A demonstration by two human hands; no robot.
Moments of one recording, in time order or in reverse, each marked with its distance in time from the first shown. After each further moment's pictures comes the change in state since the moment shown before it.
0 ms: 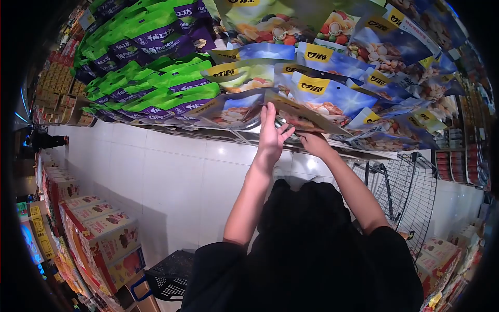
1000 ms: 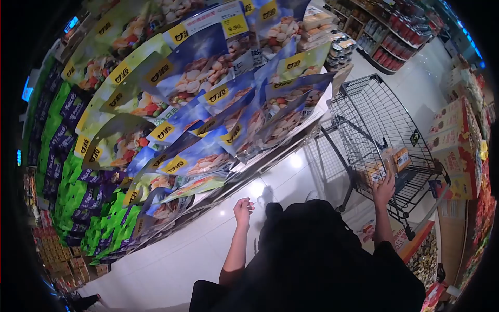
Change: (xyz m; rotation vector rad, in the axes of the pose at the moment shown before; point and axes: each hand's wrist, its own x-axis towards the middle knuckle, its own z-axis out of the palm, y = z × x) left_hand -0.036 -0.166 -0.076 0.931 0.093 -0.373; right_hand -0.464 0.122 0.032 -0.516 0.868 1.509
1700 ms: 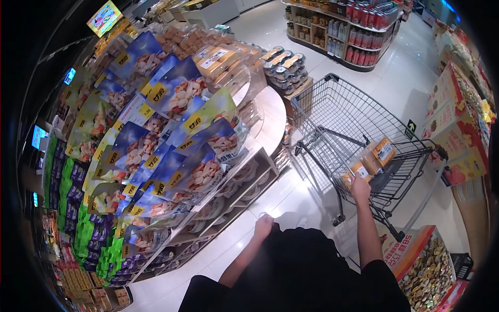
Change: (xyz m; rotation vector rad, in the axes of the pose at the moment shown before) left_hand -0.039 -0.041 0.261 0.854 -0.325 0.468; right_hand 0.130 0.115 0.073 0.198 -0.383 0.016
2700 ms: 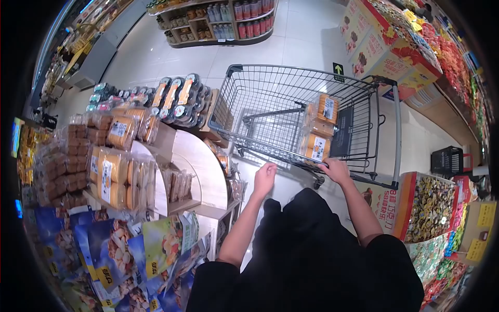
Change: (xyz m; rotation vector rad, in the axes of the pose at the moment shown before) left_hand 0.303 0.261 0.103 -0.115 -0.500 0.423; right_hand 0.115 0.032 -0.027 0.138 -0.216 0.210
